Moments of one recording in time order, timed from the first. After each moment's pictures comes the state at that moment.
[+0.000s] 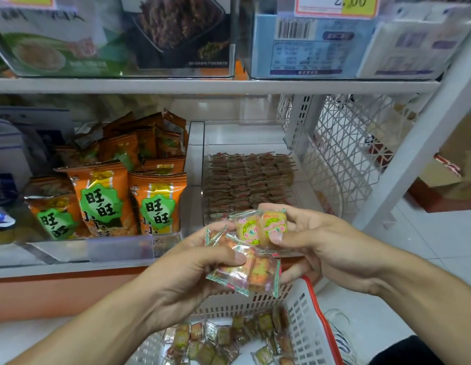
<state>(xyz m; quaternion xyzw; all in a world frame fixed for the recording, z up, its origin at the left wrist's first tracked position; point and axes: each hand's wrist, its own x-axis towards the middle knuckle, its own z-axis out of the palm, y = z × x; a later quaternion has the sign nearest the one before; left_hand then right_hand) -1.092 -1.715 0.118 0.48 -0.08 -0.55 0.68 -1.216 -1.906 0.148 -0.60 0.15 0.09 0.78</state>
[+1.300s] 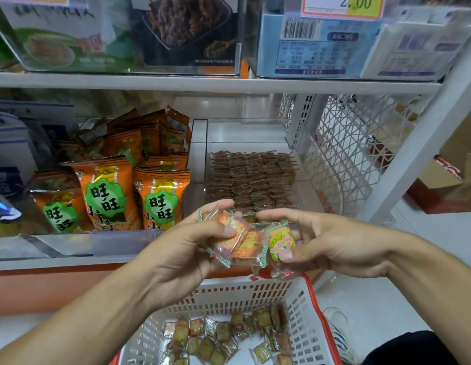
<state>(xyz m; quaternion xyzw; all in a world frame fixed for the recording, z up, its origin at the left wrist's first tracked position) -1.087 -1.720 0.137 0.44 0.00 -0.50 0.75 -1.217 -1.924 0.157 -0.59 0.15 0.20 0.77</state>
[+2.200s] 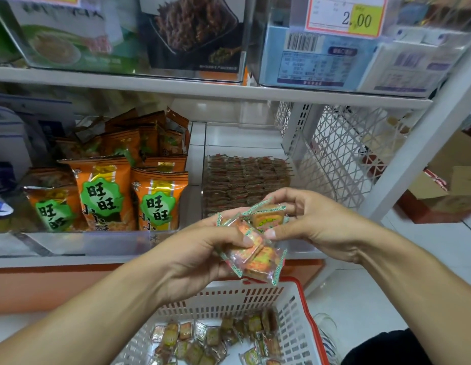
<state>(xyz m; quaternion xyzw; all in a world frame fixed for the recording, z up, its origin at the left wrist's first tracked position) -1.088 -1.736 0.136 0.46 -0.10 -0.58 0.67 -1.194 -1.925 0.164 -0.69 0.20 0.03 0.70</state>
